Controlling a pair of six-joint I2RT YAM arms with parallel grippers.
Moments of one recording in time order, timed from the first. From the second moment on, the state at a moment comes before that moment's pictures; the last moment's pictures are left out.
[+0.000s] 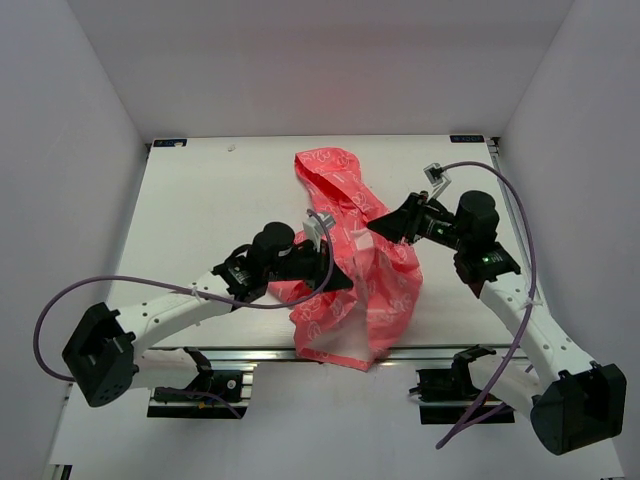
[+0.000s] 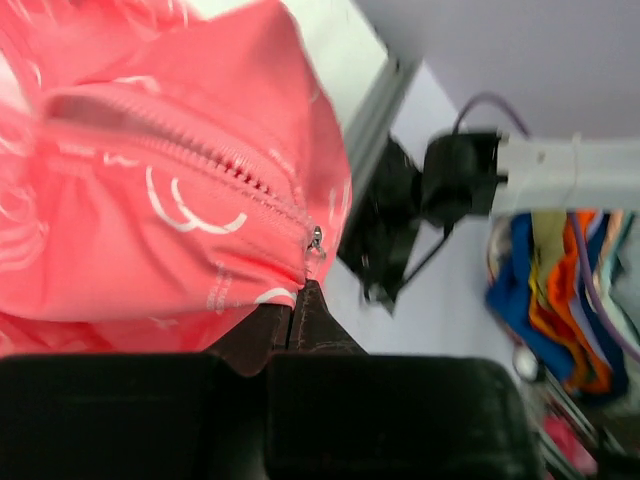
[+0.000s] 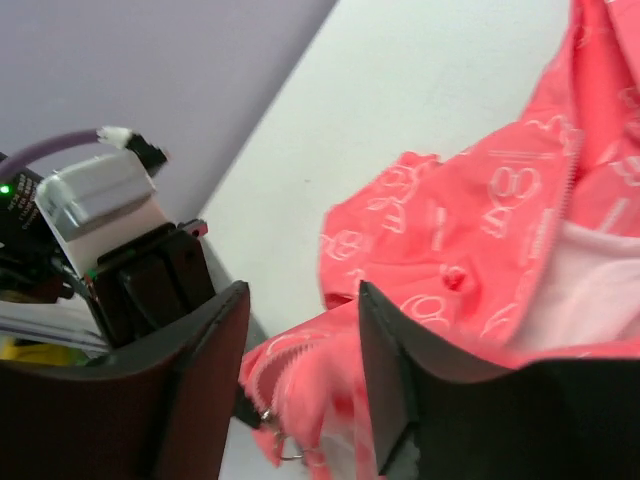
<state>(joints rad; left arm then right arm) -0.84 1.22 0.80 0.10 0.45 -0.57 0.33 1.01 0.78 0.10 -0.71 0.63</state>
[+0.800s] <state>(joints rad) -0.82 1.24 0.69 0.24 0.62 -0.74 0.70 0.67 0.65 -0.41 -0.62 0.47</state>
